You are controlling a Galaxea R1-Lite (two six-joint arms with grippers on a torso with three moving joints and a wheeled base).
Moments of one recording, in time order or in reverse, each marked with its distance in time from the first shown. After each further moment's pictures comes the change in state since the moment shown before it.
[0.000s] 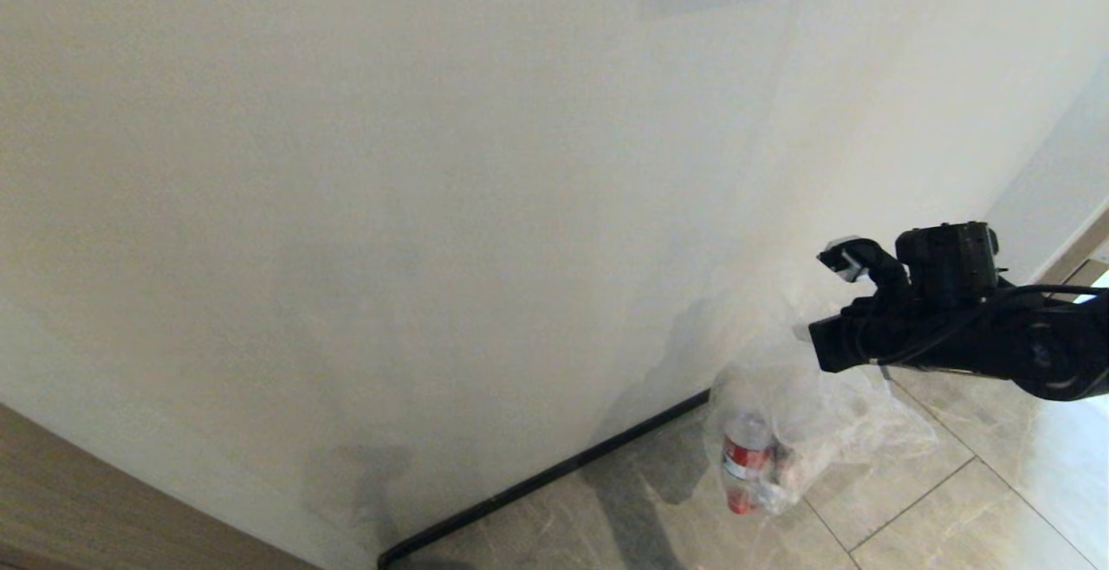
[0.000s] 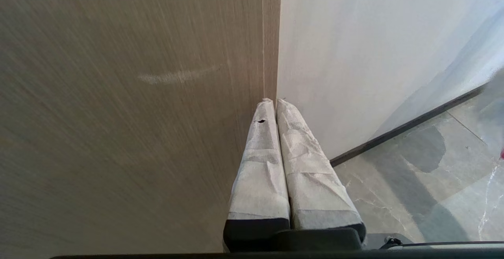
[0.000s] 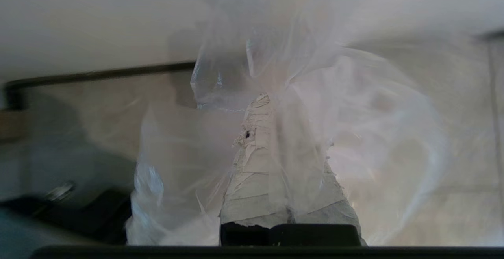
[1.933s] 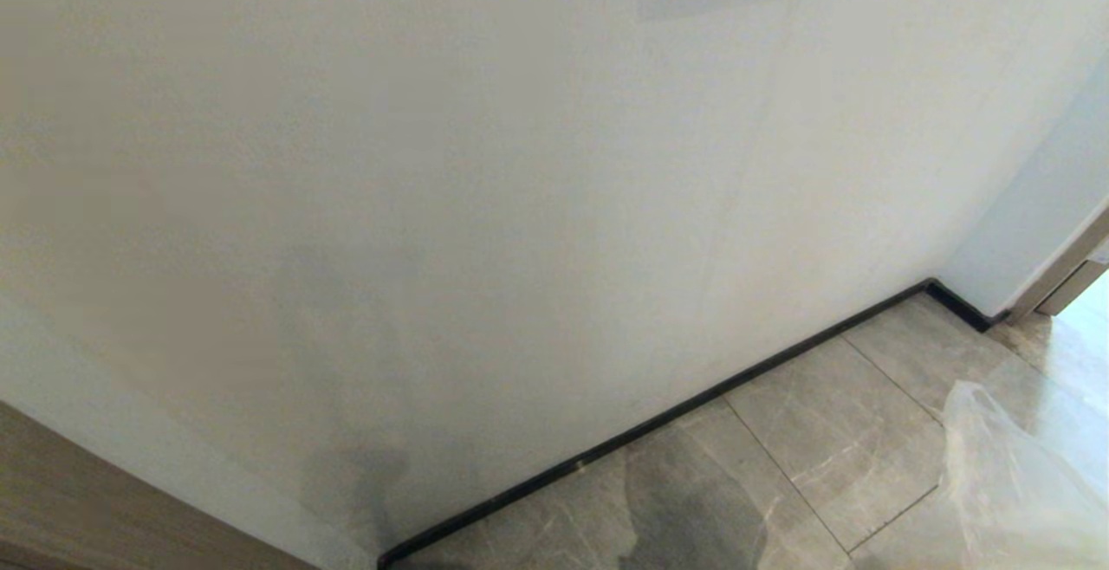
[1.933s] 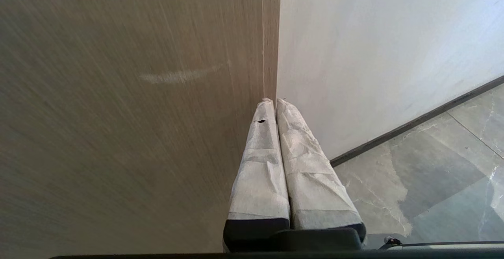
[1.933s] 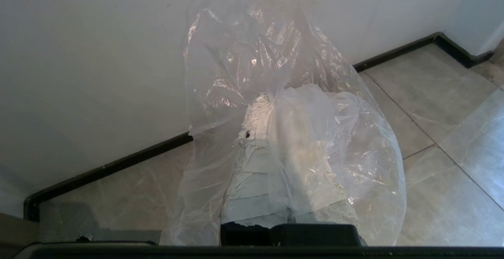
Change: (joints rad) left arm 0.000 0.000 0.000 0.000 0.000 0.000; right arm -0.090 -1.879 0.842 0.434 -0.157 0.223
